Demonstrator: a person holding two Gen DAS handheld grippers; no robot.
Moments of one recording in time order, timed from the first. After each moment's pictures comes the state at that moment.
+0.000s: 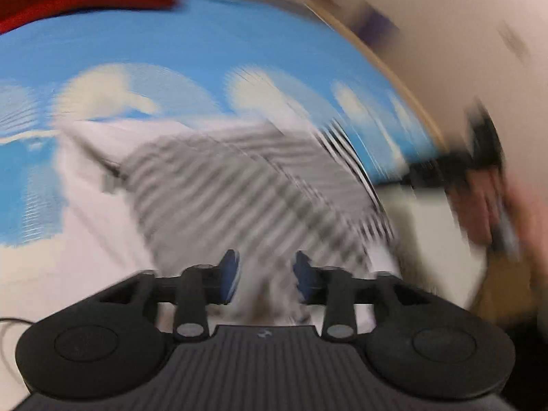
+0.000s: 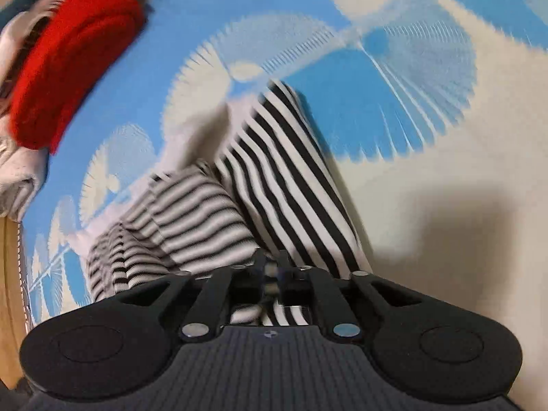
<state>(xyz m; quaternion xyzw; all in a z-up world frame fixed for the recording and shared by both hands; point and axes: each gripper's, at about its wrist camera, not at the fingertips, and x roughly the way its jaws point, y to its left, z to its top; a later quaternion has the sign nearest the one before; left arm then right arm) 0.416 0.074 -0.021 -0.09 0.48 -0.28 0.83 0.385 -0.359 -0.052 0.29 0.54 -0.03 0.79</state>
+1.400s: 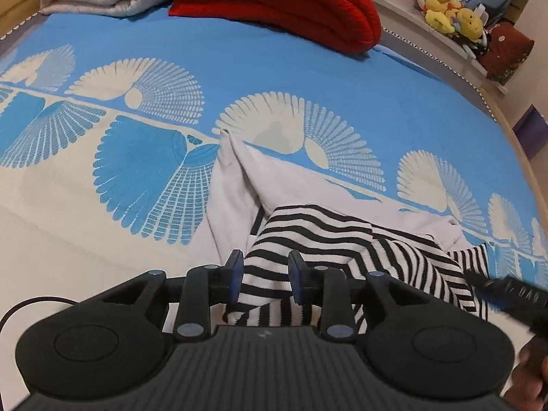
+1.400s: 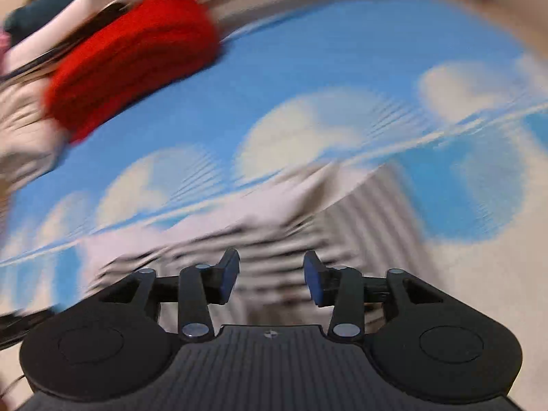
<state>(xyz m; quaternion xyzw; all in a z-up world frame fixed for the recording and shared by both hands) 0.442 0.097 -0.026 -0.13 0.48 0.01 0.87 0.405 -0.261 -0.040 0.18 0.46 0.01 0.87</state>
